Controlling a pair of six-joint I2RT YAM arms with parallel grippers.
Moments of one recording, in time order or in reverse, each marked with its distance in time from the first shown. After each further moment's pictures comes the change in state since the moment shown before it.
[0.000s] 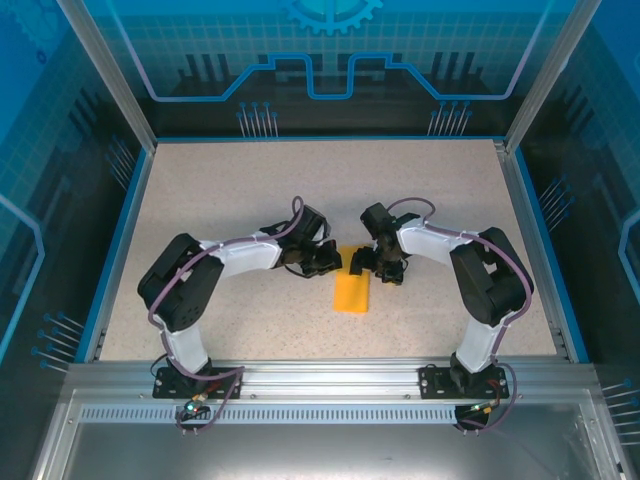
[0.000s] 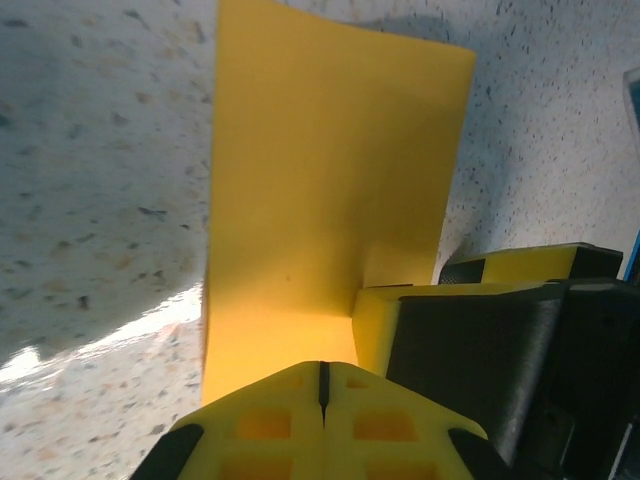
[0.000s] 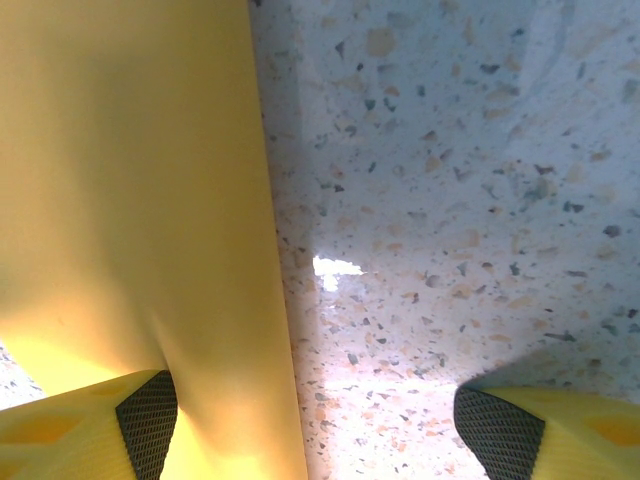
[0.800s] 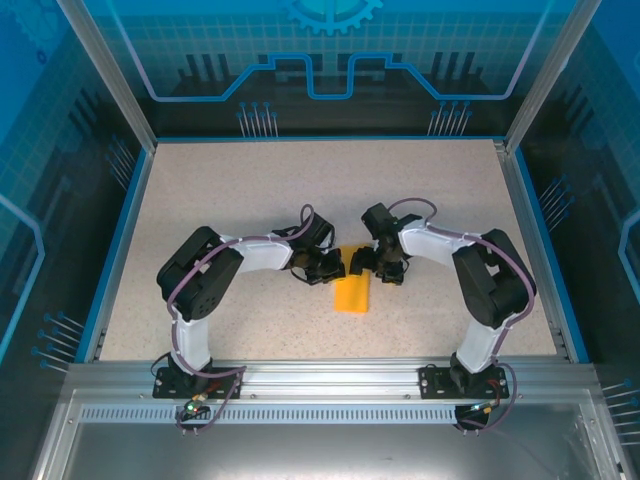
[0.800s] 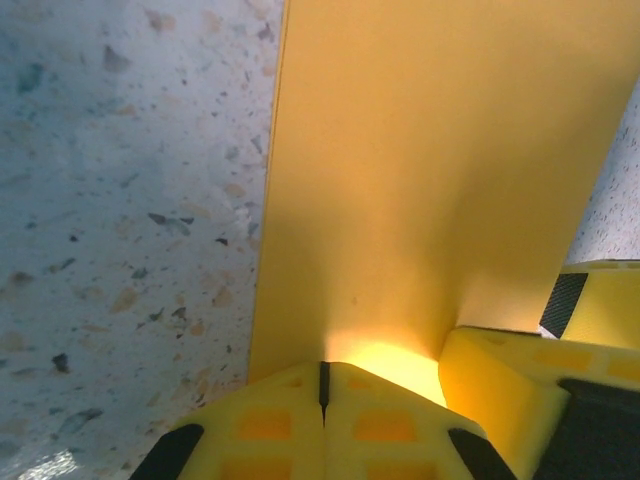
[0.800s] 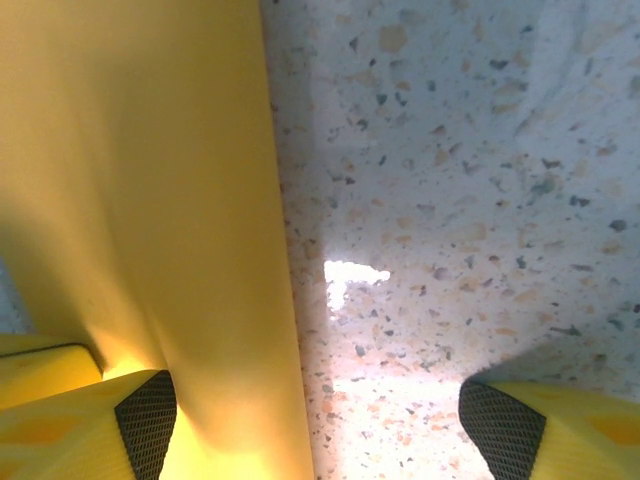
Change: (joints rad) left arm -0.020 0.107 0.024 -0.003 0.010 -0.003; right arm -0.004 -0.042 -0.021 0.034 -0.019 -0.006
